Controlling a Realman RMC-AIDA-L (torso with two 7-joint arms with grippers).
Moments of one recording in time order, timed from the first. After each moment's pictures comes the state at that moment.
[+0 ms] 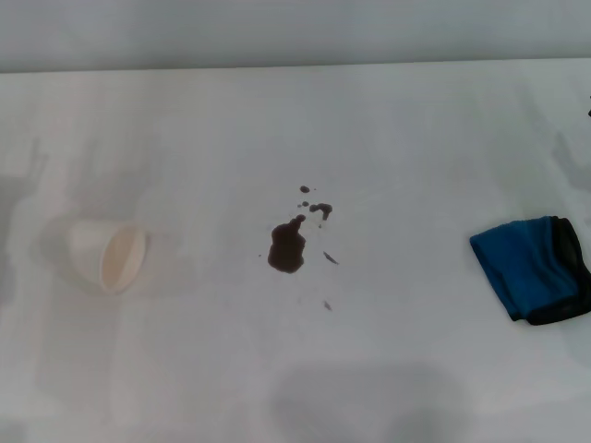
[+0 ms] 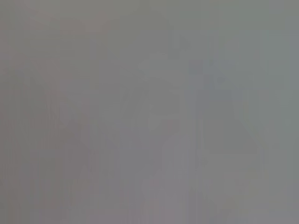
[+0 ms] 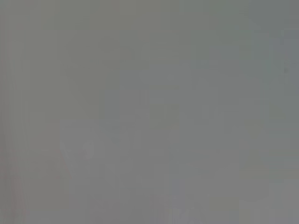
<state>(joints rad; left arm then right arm) -0.54 -2.08 2.84 0.06 -1.58 1.27 -0.13 0.38 2.02 -0.40 -0.04 2.13 1.16 -2.70</state>
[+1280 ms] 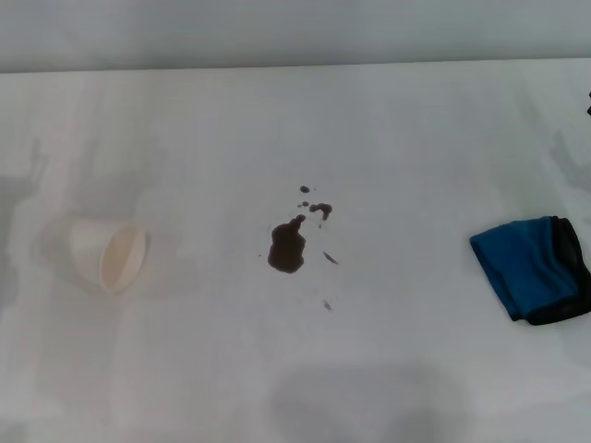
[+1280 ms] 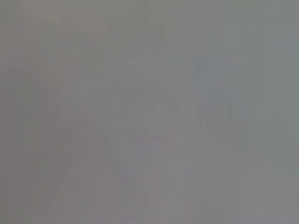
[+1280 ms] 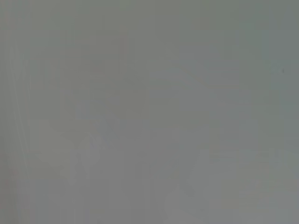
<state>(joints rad) -0.54 -2.08 2.84 0.06 -1.58 1.27 -0.11 0.38 2.02 -0.39 -0.04 2.14 1.16 -2.69</state>
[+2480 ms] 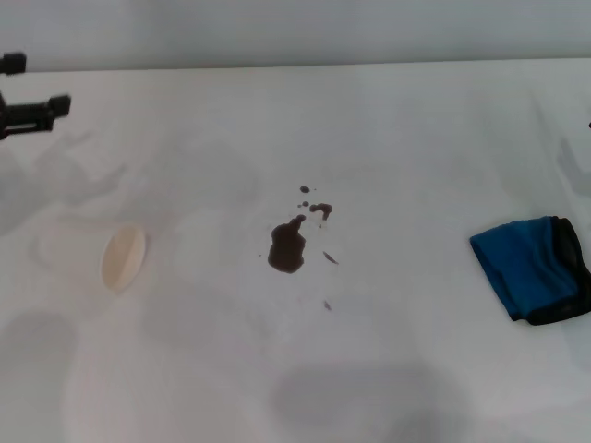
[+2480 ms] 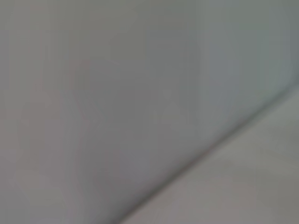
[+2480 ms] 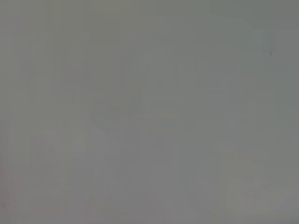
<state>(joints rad) -0.94 -1.99 2.85 -0.80 -0.27 1.58 -1.15 0.37 2.02 -0.39 -0.03 2.14 1.13 -2.70</state>
